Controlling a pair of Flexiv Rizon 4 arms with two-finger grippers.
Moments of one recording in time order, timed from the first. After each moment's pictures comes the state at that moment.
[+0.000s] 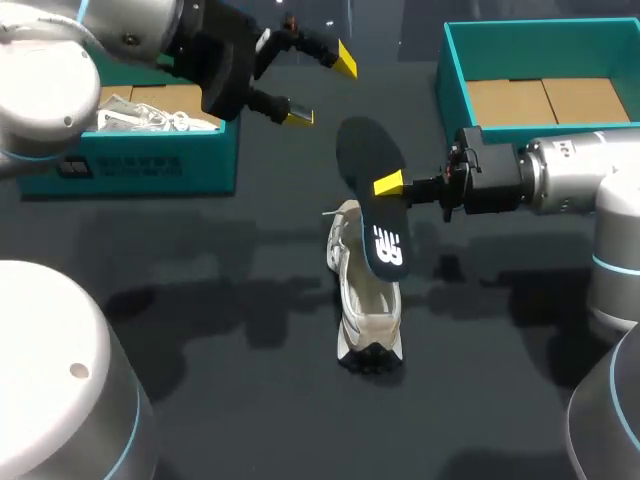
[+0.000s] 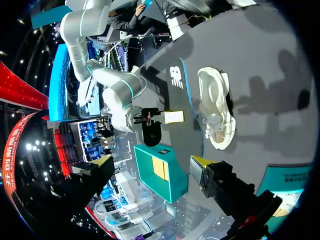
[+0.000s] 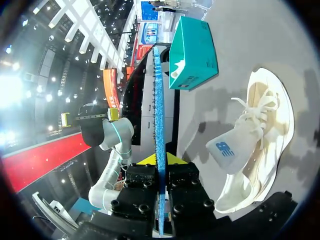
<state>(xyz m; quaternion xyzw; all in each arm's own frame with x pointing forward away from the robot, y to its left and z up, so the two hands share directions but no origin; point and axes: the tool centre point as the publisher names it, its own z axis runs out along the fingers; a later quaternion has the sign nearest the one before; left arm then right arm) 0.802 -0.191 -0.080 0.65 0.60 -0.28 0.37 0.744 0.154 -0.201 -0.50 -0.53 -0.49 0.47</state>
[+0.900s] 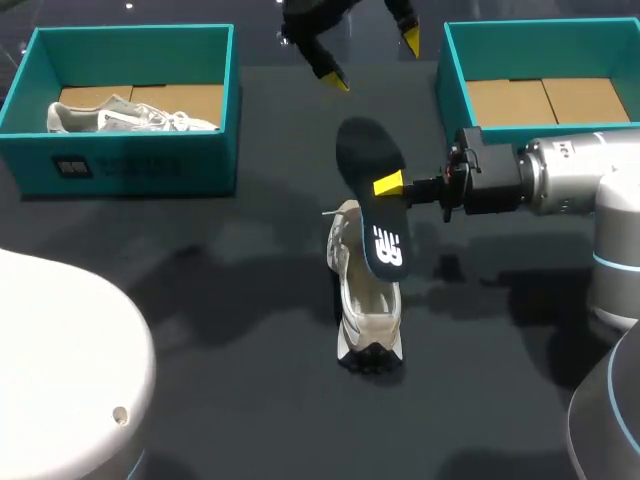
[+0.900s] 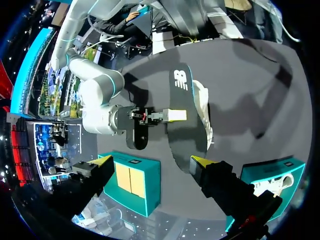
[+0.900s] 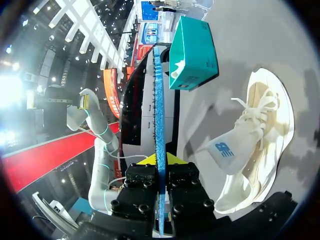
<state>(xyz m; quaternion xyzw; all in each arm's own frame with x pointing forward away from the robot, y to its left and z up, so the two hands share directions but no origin) 0.825 -0.249 -0.067 0.68 0.68 -0.21 0.16 0.744 0.154 -0.202 -0.50 -0.53 -0.49 0.47</state>
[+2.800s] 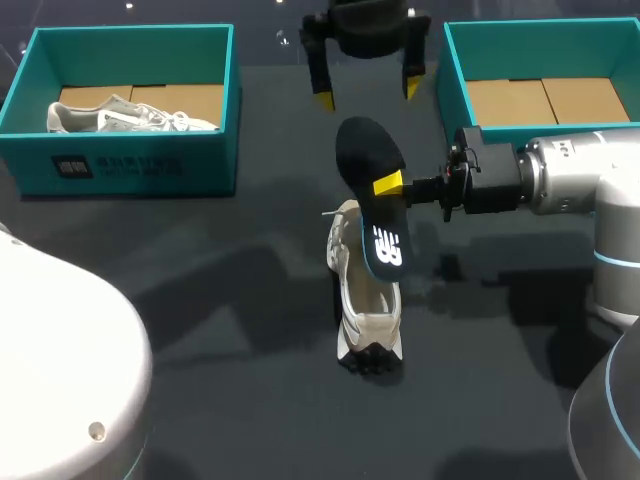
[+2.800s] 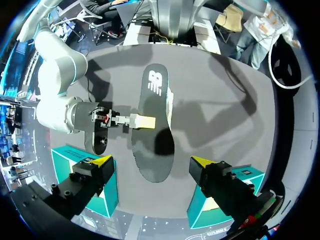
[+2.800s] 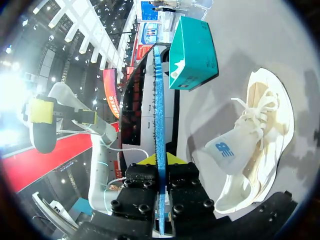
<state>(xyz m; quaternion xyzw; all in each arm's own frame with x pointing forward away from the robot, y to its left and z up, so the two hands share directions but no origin) 0.804 -0.230 -0.095 0.66 0.75 -0.05 0.03 0.744 0.155 -0.201 -0.50 -0.53 -0.49 0.47</state>
